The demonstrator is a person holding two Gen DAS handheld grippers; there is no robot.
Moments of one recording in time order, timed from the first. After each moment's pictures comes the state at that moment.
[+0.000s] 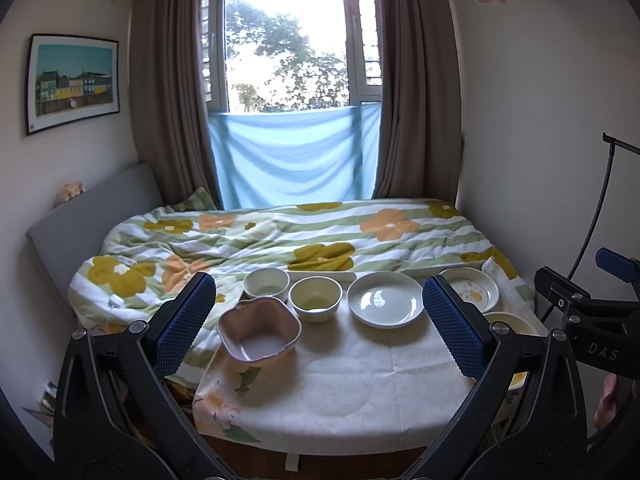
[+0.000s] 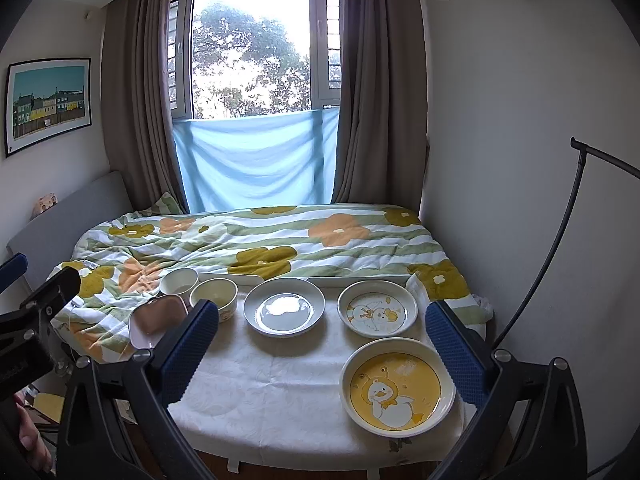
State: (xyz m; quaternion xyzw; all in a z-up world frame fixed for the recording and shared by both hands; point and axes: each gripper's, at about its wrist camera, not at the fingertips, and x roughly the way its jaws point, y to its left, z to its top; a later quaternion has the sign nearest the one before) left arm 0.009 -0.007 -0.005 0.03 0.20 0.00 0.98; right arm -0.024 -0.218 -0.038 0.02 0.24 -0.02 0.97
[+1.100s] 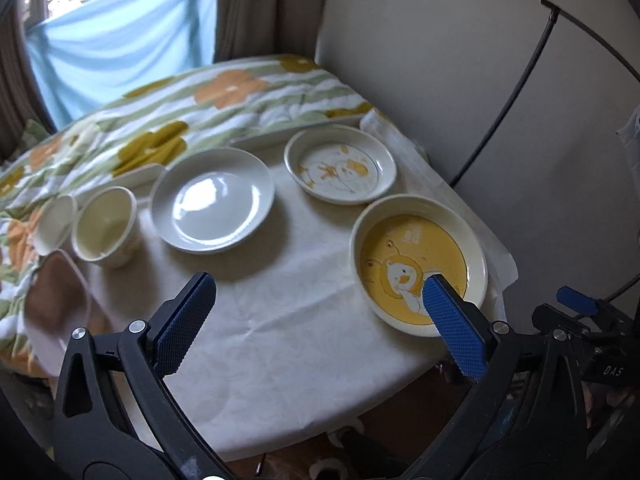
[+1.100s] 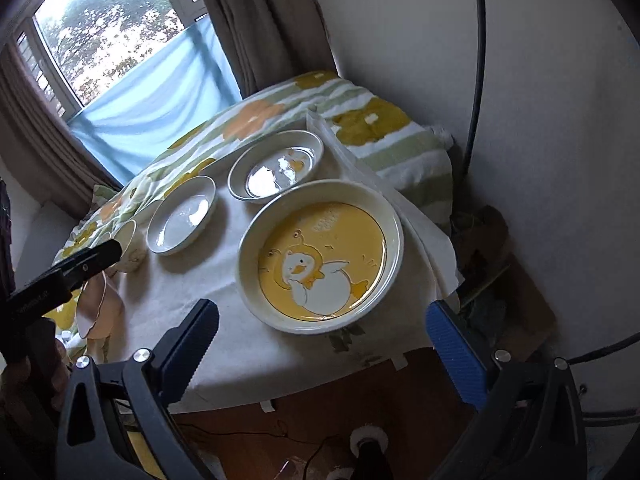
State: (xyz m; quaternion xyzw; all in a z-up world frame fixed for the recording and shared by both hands) left arm 0.182 -0.156 -0.171 0.07 0.45 -0.27 0.85; right arm -0.015 -0.372 -0.197 0.24 0.44 -0.11 0.86
